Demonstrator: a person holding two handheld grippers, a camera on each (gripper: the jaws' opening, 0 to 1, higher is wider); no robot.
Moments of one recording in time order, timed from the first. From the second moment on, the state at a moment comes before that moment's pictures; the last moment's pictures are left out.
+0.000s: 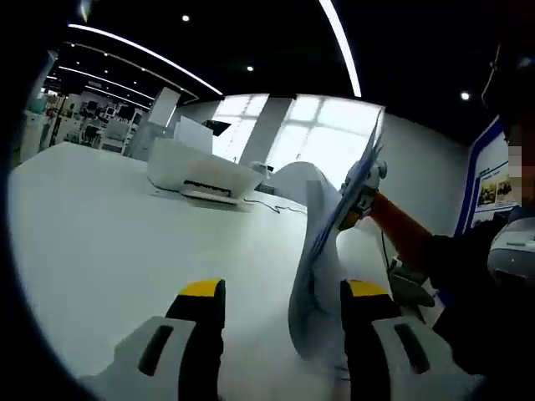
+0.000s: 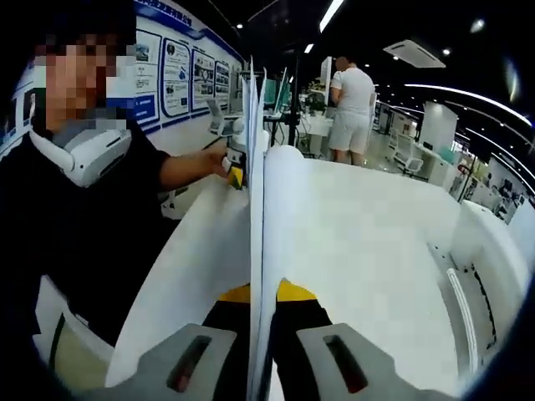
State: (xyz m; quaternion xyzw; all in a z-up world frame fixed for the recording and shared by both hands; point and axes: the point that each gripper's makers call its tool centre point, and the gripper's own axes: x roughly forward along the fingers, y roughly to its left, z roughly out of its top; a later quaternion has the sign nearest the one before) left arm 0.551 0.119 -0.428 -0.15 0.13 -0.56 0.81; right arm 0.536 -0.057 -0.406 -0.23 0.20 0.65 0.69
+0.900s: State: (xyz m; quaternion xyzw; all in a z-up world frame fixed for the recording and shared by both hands) left arm 0.514 0.095 -0.388 -0.04 0.02 -0.62 0.79; right arm 0.499 -0.061 -0.387 -0.37 0.07 0.60 0.70
